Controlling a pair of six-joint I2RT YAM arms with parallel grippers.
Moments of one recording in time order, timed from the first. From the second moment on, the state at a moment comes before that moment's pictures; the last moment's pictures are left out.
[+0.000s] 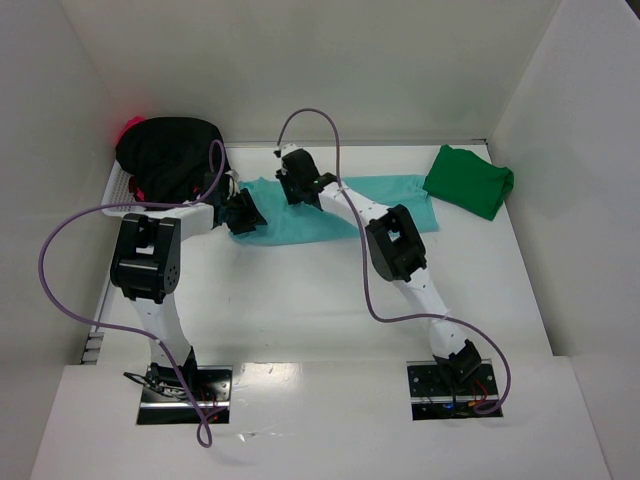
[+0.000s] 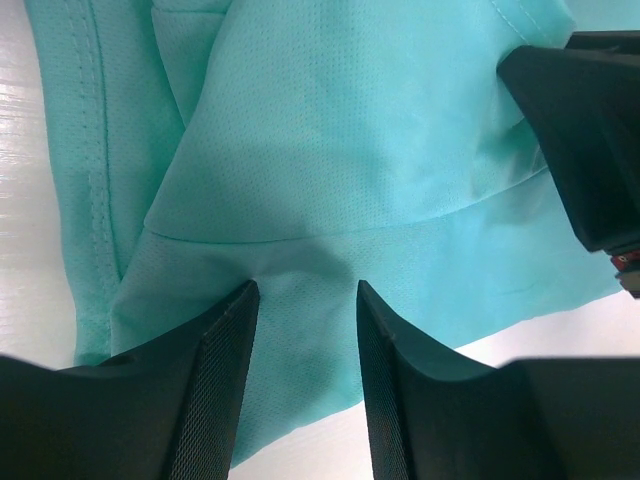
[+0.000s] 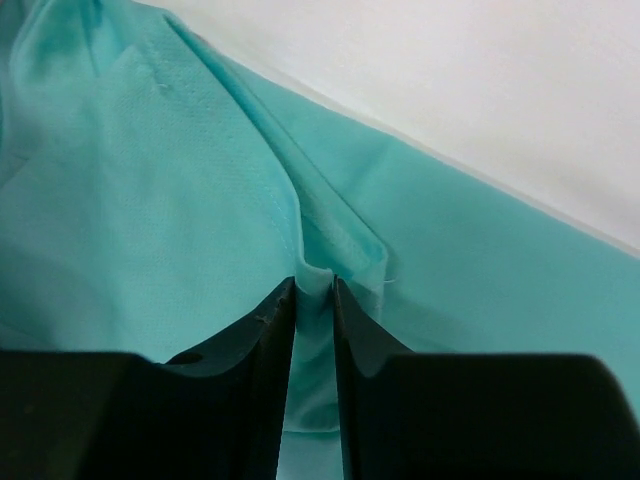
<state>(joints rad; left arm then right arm) -0.10 1.93 1.16 -0.12 0.30 -0.56 0.64 2.54 2.18 -0.30 0.09 0.09</state>
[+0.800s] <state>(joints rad) -0.11 1.80 1.22 -0.27 0.27 -0.50 0.51 2.41 2.18 -0.34 0.16 0.22</state>
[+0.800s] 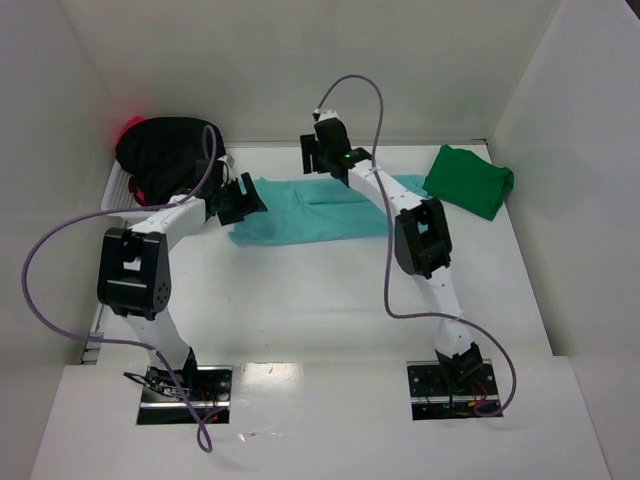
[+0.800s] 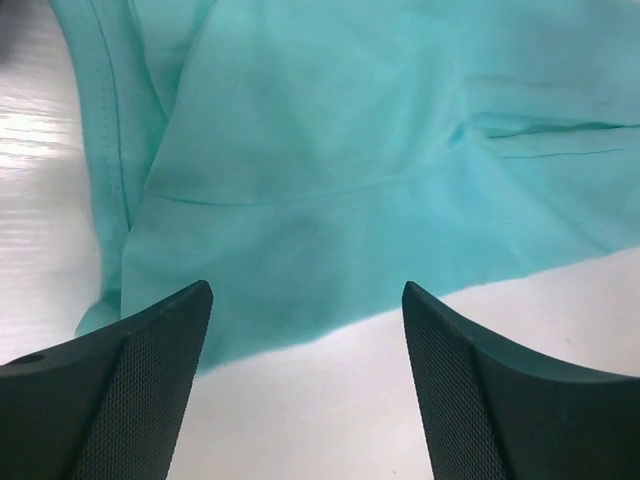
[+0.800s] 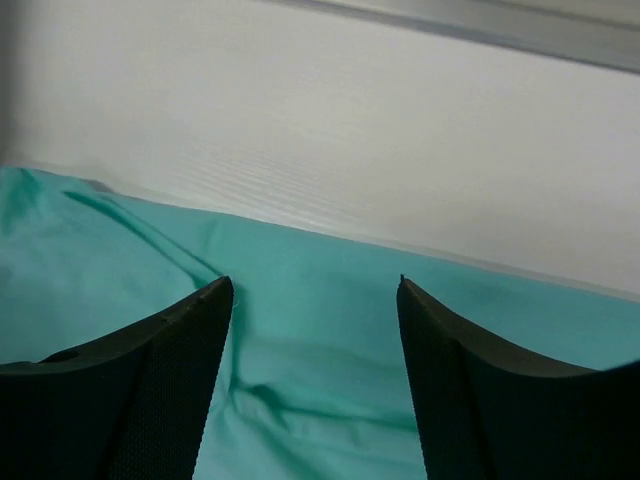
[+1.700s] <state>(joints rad) -0.11 1.52 1.02 -0.27 0.35 -0.52 0.28 1.82 1.37 -0.28 0.19 -0.12</state>
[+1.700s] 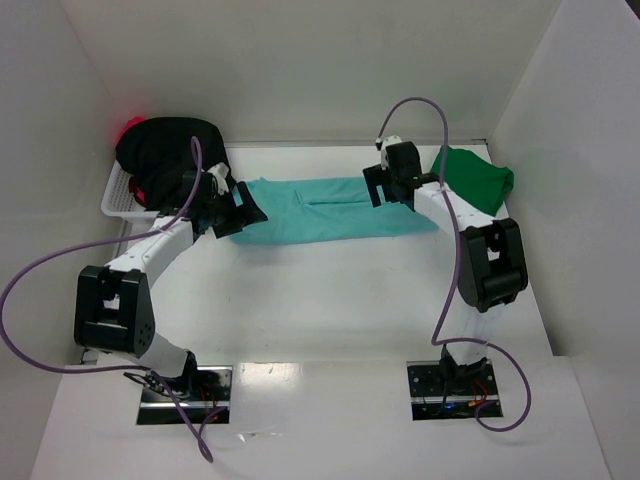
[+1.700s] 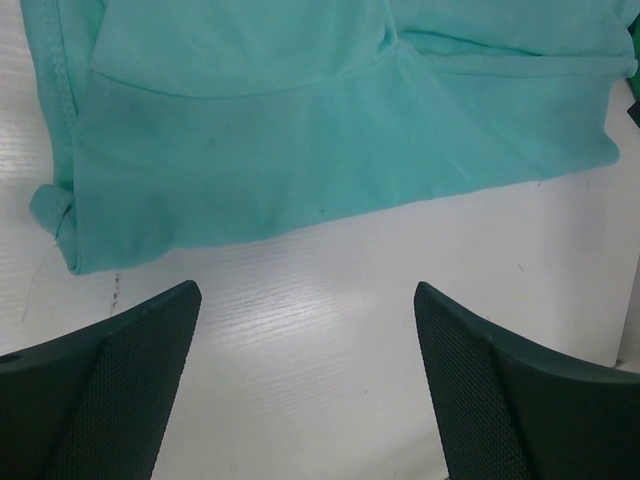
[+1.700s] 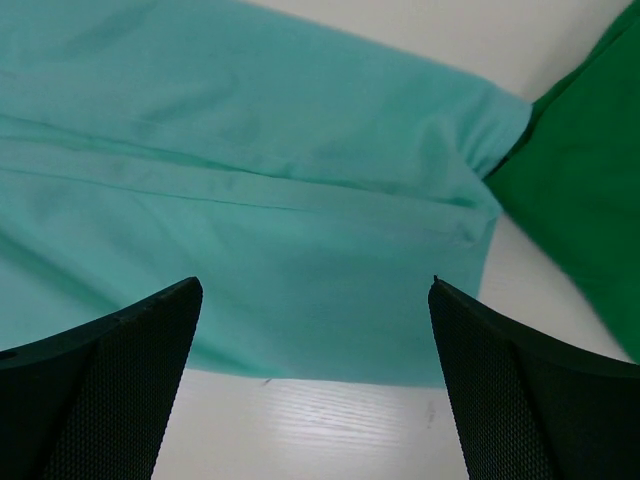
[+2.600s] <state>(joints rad) -0.11 1.59 1.17 -0.33 0.32 -0.52 0.29 2.12 1.52 -0.29 0.04 -0.56</state>
